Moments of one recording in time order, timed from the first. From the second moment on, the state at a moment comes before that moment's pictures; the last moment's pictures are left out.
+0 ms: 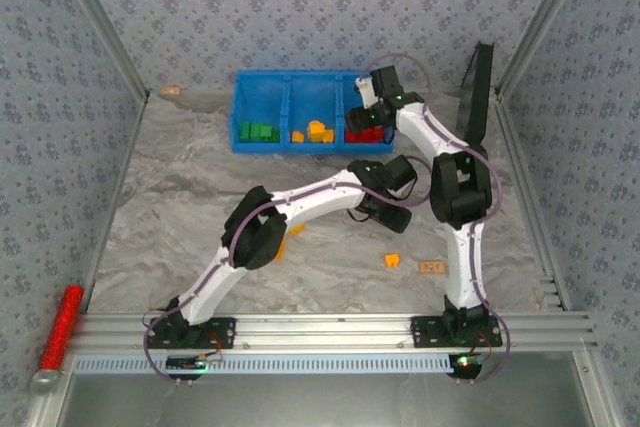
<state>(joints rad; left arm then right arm) -1.06 2.33 2.05 -0.91 0.04 -0.43 0.30 2.19 1.91 -0.59 -0.12 -0.08</state>
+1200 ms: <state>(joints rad) -1.23 2.22 1.85 -0.92 0.15 -0.29 0.29 2.02 1.91 -0.67 -0.17 -0.10</state>
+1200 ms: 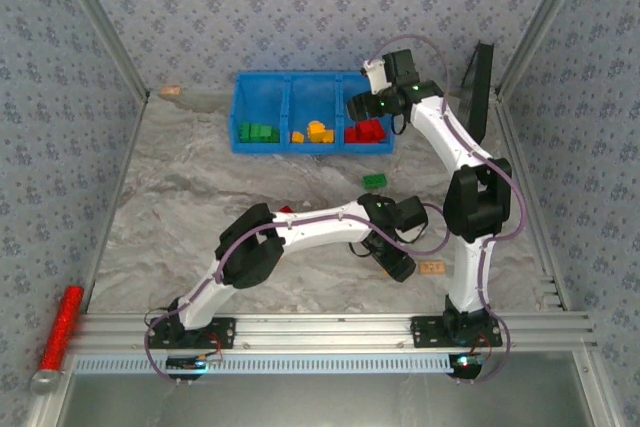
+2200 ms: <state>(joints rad) -1.24 2.28 1.86 -0.91 0.16 -0.35 0.29 1.91 1.92 -0.73 -0.20 -0.09</state>
